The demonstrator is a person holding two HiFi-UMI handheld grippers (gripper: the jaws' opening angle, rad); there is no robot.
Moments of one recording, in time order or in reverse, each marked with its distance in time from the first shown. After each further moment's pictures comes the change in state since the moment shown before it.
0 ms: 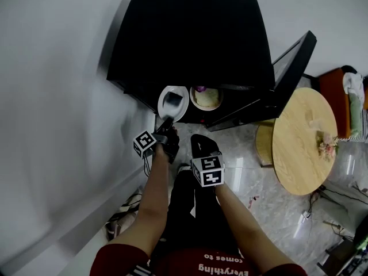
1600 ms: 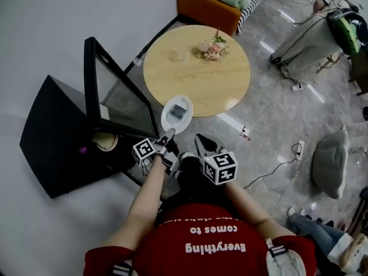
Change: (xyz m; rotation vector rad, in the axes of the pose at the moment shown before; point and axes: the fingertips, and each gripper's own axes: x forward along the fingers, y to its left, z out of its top) left arm 0.002 -0.075 -0.436 0.287 1.091 0.079; right arm -0.369 -0.151 -0.091 0.644 -0.385 -0.675
